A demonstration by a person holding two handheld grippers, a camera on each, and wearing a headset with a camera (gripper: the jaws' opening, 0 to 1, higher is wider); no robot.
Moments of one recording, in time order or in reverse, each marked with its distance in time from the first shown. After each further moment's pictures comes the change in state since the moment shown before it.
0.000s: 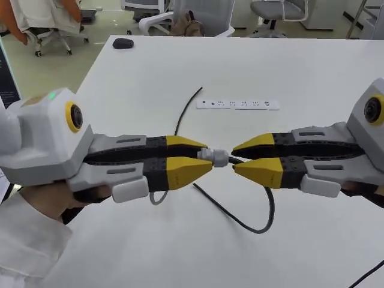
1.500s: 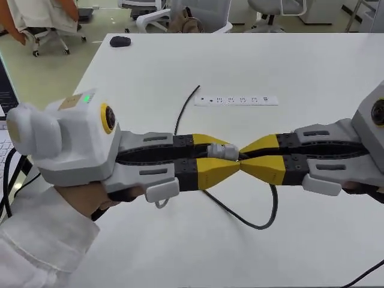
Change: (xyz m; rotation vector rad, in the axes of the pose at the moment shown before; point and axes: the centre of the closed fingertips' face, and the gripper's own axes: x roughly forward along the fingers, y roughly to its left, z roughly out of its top) left arm 0.030 -0.002 -0.013 0.056 0.023 -0.022; right arm -0.007 0.004 -0.006 -0.094 -0.003 0.020
